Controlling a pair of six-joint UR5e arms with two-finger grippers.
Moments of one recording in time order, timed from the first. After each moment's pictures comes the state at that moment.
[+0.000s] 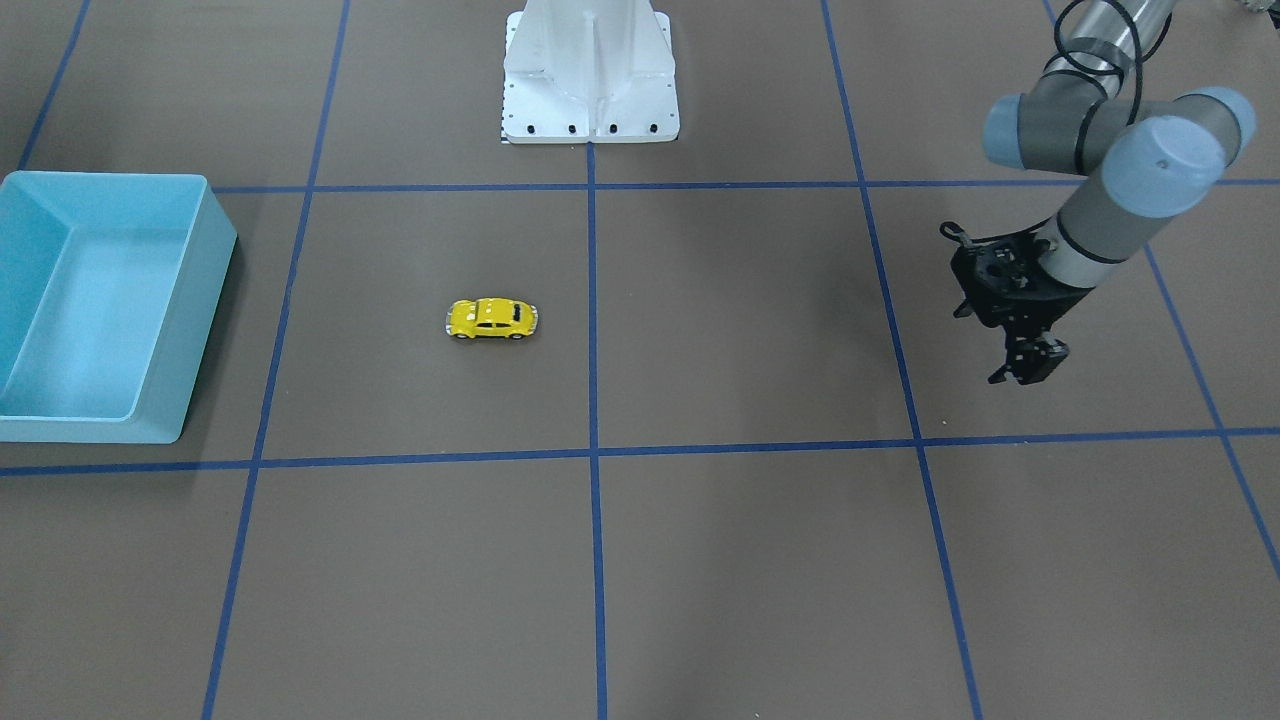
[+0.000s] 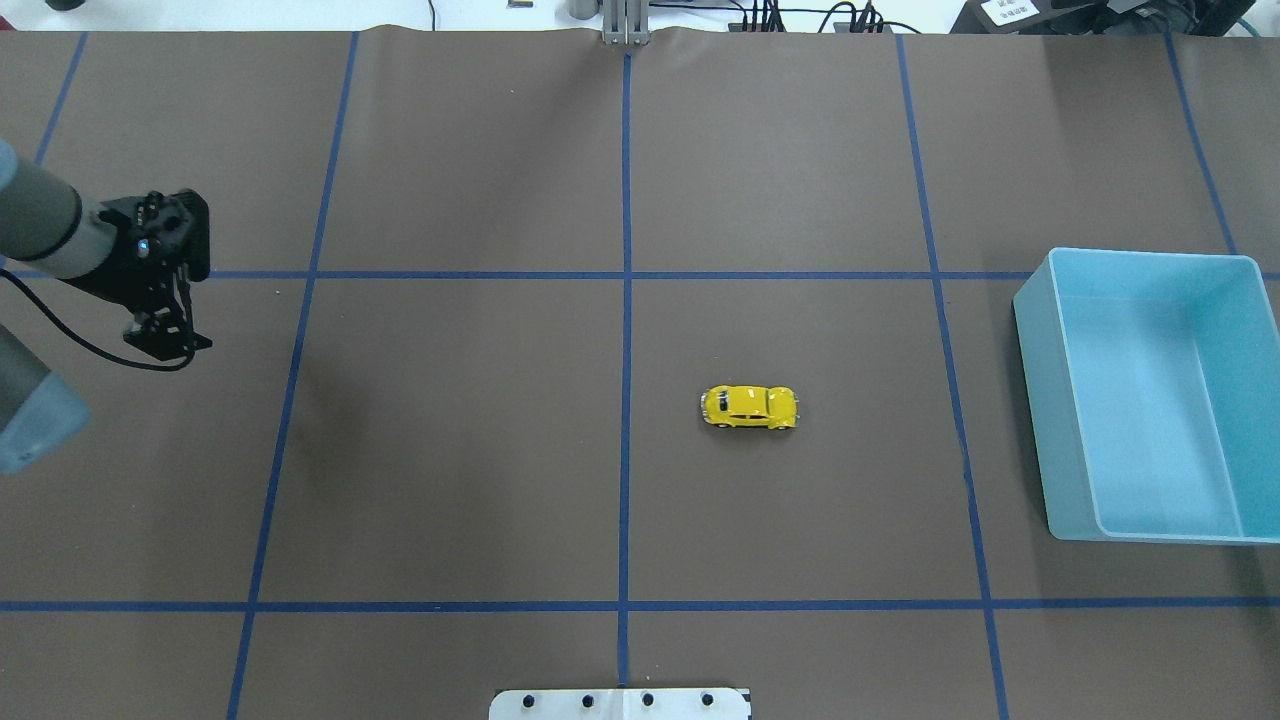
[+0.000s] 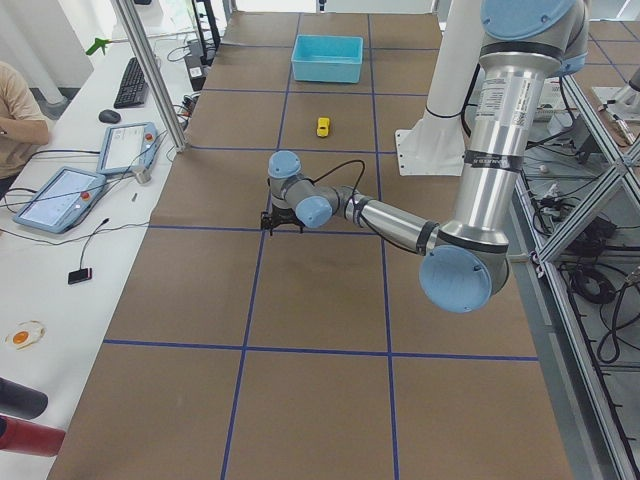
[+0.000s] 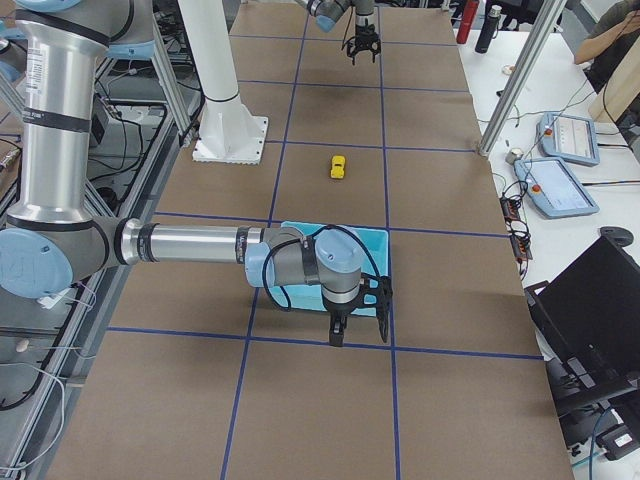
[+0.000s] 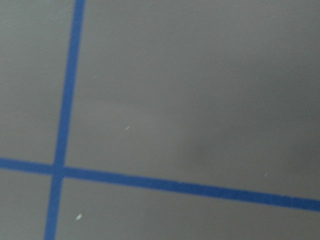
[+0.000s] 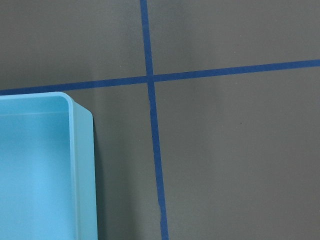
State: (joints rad) left arm -0.97 -1.73 -1.67 -1.96 -2.15 0.48; right arm 1.54 -1.73 1.74 -1.47 2.32 0.20
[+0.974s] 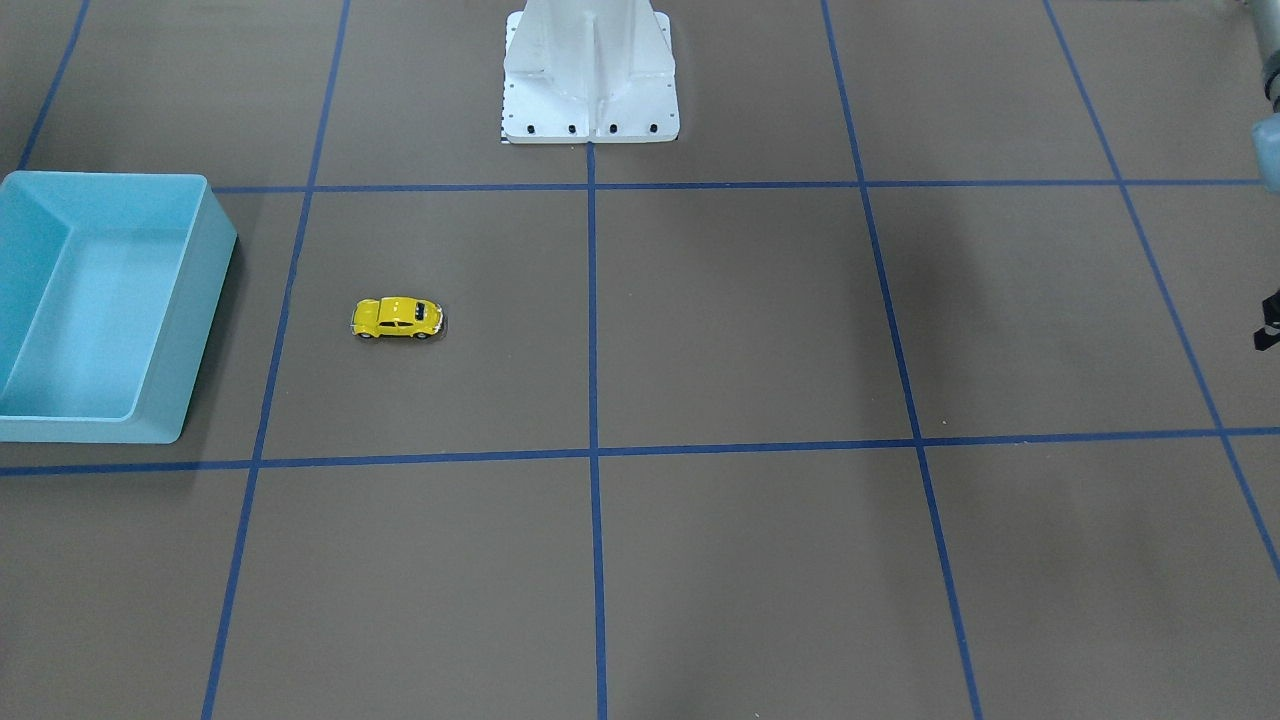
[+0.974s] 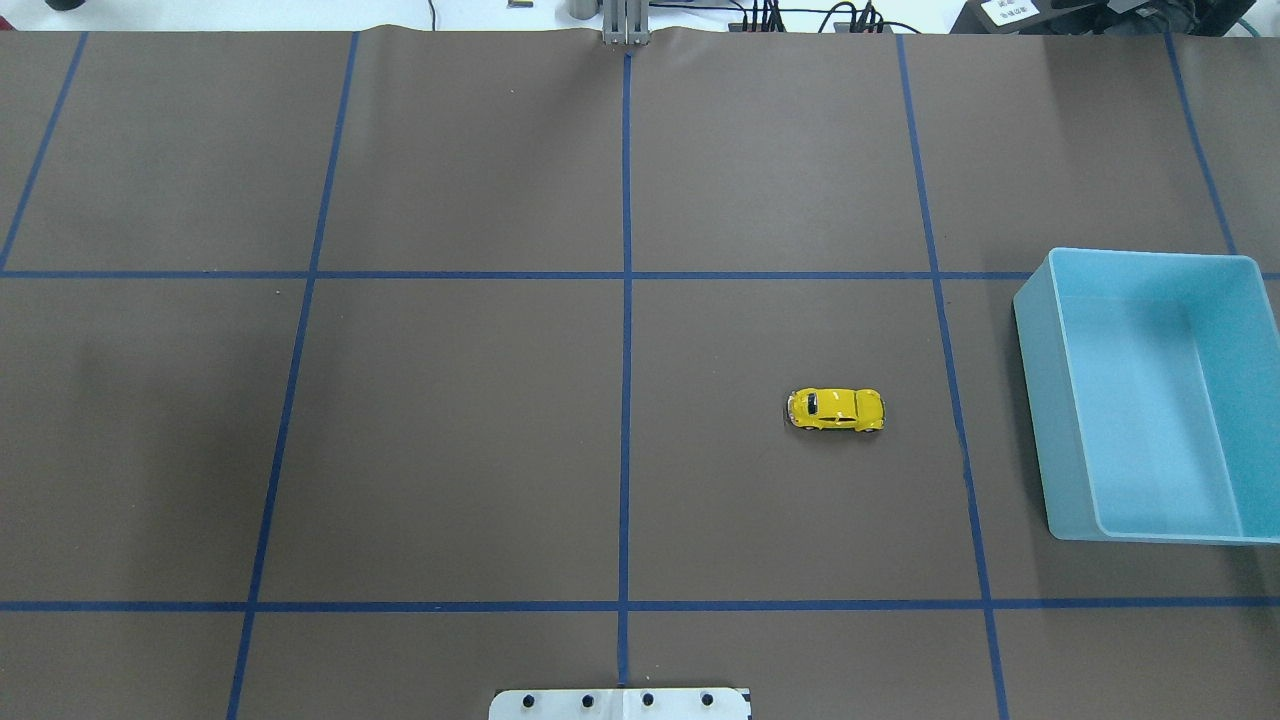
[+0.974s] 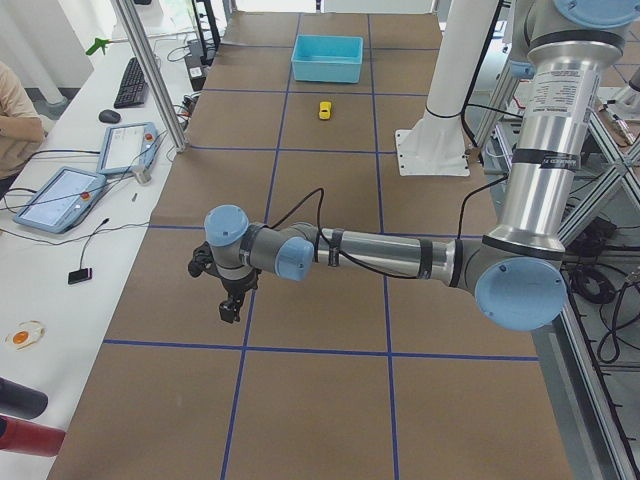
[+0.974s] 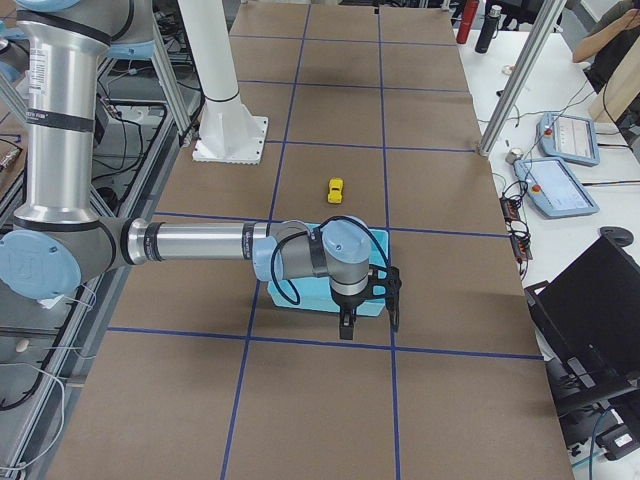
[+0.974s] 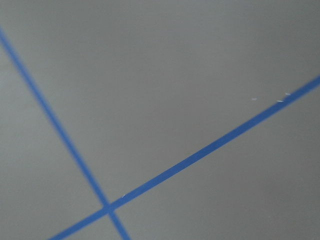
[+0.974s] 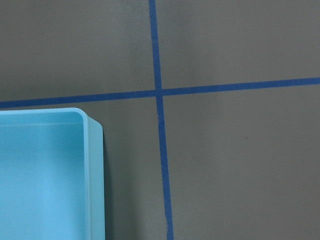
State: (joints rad) left arm -1.46 -1.72 -1.48 -1.72 -2.33 0.02; right arm 1.54 -1.68 1.75 -1.46 2.32 0.20
